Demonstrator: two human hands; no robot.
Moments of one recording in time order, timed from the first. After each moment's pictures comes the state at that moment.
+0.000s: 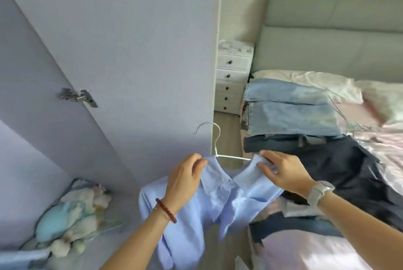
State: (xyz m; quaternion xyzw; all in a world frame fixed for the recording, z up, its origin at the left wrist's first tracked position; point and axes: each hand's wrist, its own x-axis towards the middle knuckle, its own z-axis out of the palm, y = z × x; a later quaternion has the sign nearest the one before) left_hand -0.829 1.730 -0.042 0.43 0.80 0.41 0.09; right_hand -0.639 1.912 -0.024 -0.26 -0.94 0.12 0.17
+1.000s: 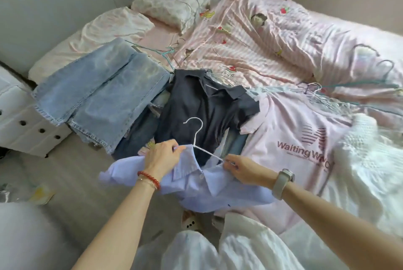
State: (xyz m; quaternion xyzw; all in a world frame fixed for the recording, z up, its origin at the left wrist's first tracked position) left_hand -0.690 2.093 -0.118 0.78 0.57 -0.03 0.26; right_hand -0.486 1.972 -0.107 -0.69 -0.55 0.45 0.09
